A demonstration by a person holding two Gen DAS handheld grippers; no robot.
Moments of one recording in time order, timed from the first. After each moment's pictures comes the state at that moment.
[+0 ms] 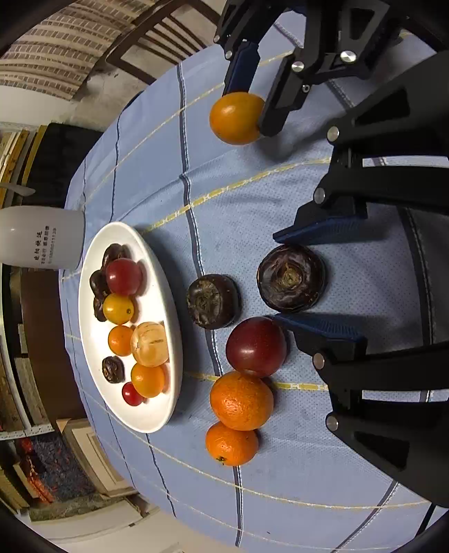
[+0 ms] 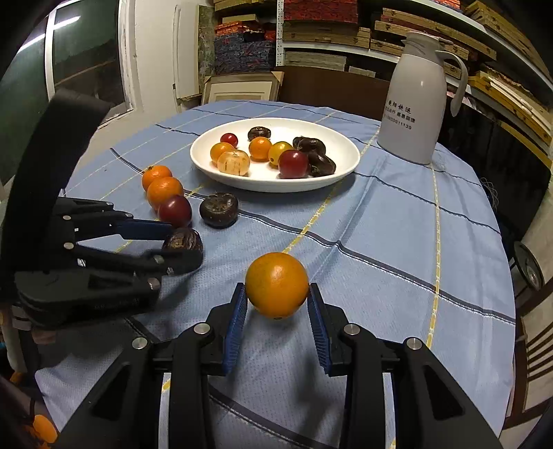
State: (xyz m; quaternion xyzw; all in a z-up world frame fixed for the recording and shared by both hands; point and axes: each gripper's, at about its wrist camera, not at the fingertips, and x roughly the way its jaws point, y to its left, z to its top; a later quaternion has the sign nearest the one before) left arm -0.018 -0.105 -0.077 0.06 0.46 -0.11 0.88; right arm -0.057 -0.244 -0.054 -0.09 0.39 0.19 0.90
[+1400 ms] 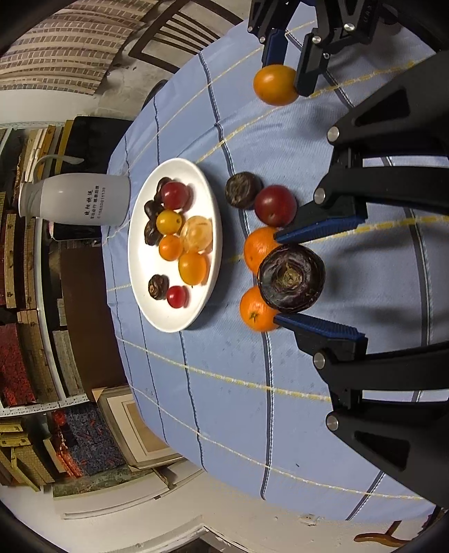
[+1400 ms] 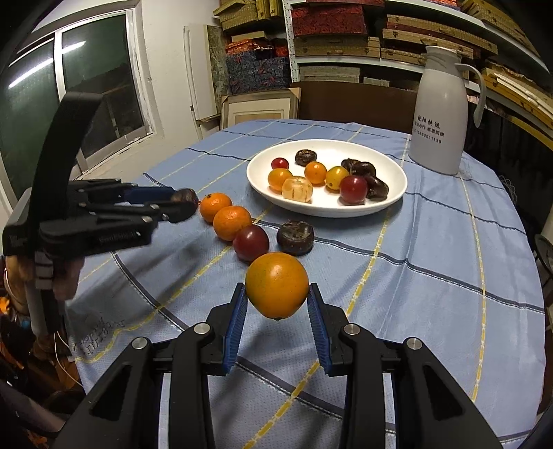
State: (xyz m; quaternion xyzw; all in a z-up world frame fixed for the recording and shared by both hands) left arm -0.032 -0.002 -0.027 0.09 0.39 -0.08 0.91; right arm -0.080 -0.191 -0.036 -0.04 0.37 0.23 0.90
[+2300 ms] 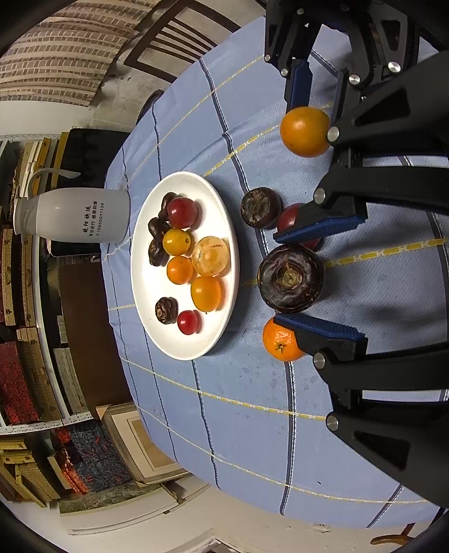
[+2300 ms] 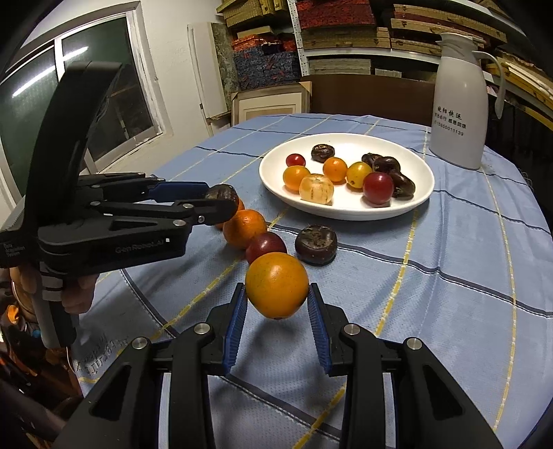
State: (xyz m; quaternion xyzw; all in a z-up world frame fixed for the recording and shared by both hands) left arm -0.009 -0.025 -0.028 0.10 0.39 -0.11 0.91; right arm -0.056 -0.172 -0.045 -0.02 0.38 0.26 0.89
